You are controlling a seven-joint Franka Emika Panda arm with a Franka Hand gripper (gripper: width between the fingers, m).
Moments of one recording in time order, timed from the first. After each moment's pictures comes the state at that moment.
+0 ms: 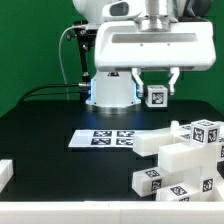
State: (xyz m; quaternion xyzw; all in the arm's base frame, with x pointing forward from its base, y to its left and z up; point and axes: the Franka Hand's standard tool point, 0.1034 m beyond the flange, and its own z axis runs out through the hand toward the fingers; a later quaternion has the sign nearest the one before) arm 0.546 0.062 0.150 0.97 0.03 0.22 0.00
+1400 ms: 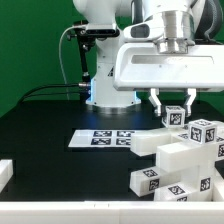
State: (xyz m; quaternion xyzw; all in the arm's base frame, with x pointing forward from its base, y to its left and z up) arm 0.548 0.078 0.122 0.97 0.05 0.24 0.01
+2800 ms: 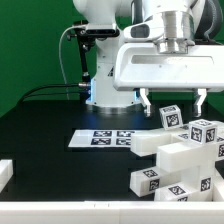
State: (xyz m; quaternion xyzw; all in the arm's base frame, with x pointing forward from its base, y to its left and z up) arm 0.546 0.080 0.119 0.98 0.05 0.21 0.01
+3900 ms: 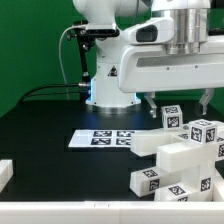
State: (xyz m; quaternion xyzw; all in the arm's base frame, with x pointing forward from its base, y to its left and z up) arm 0.554 0.086 0.124 1.00 0.03 0.01 -0.02
